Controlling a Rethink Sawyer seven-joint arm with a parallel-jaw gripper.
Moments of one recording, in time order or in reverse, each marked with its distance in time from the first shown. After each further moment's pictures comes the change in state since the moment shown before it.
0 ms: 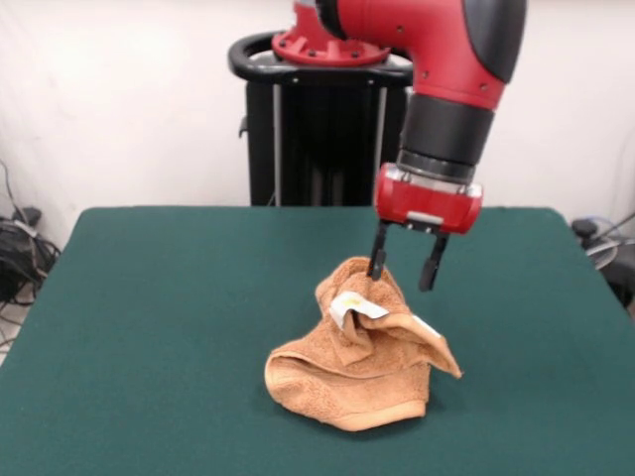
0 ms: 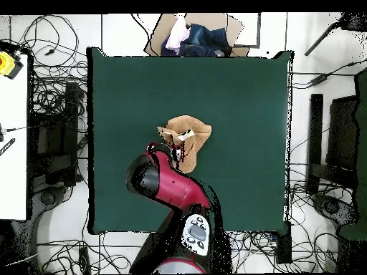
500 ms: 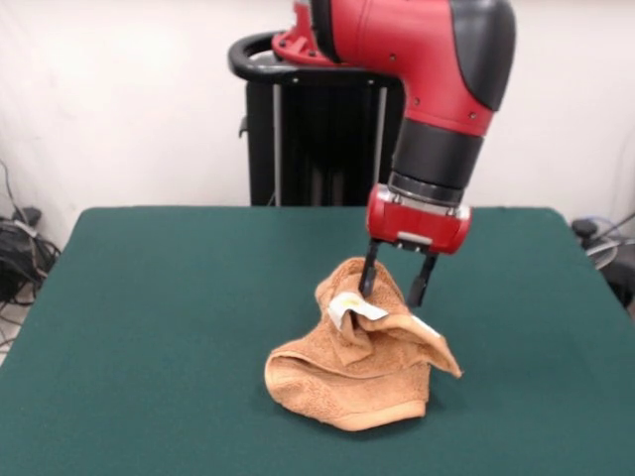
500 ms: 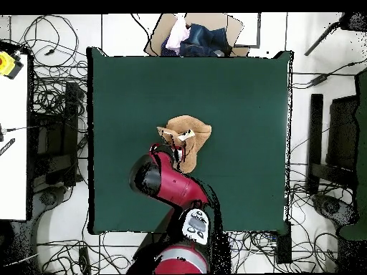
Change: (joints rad) arm -0.002 0.059 0.000 -0.011 0.000 -0.045 0.000
